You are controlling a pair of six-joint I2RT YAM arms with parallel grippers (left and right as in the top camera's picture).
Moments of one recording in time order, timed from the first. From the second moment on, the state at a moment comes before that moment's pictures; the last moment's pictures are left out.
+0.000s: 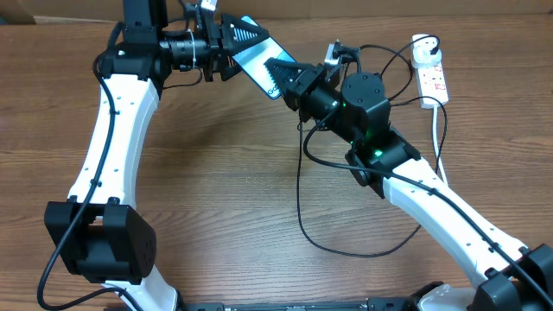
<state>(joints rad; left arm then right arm) -0.09 1.85 1.76 -0.57 1.18 -0.86 0.52 1.51 1.10 0.33 -0.31 1.43</state>
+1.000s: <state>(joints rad) -0.14 1.85 1.76 -0.54 1.12 -0.84 0.54 1.54 1.10 0.38 -0.24 1.47</state>
